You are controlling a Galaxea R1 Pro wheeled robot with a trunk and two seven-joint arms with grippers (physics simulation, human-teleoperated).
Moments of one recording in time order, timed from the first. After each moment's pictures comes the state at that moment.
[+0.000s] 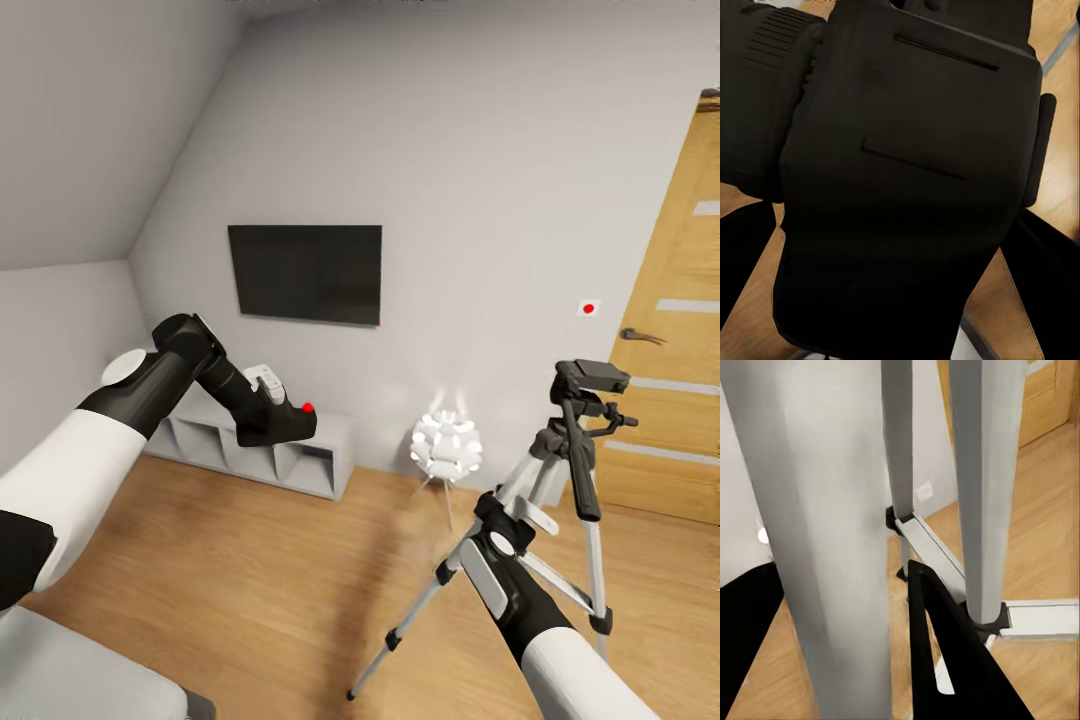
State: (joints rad) left arm -1.28 0.21 -0.46 -0.93 -0.81 0.88 -1.54; right arm -0.62 0.05 0.12 -0.75 -0.50 -0.19 -0.70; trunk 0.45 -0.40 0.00
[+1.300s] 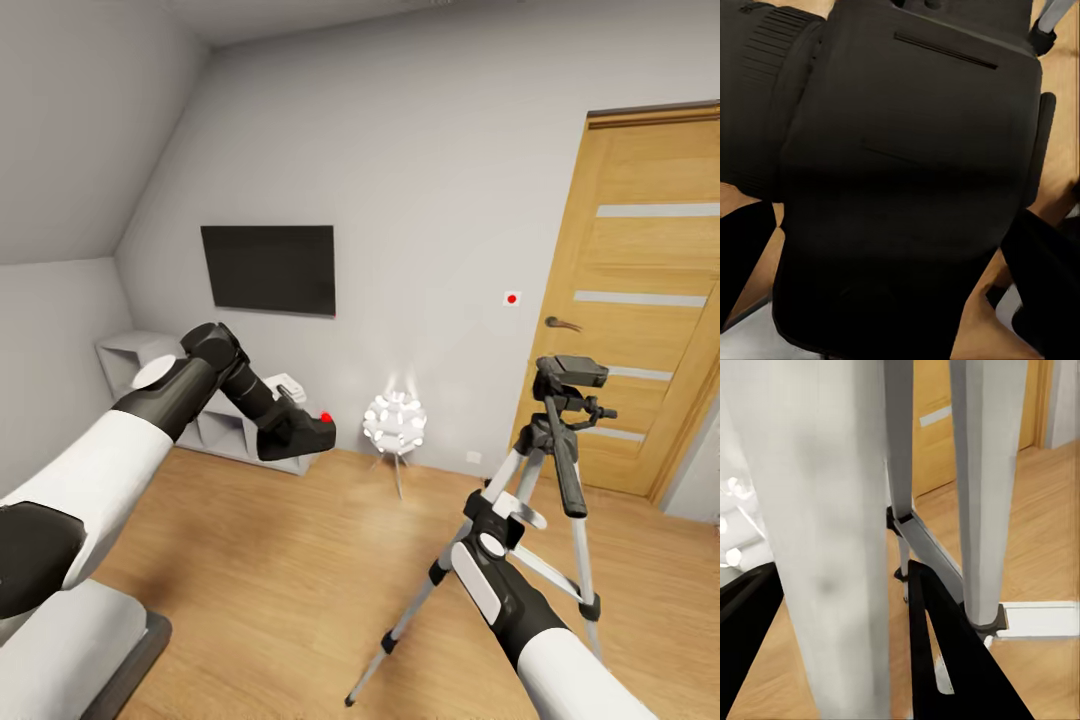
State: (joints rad) left arm -1.28 0.13 -0.46 -0.84 -0.81 0.98 -1.54; right arm -0.62 0.05 0.20 -0.75 -0.51 -0.18 -0.70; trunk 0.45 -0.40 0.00
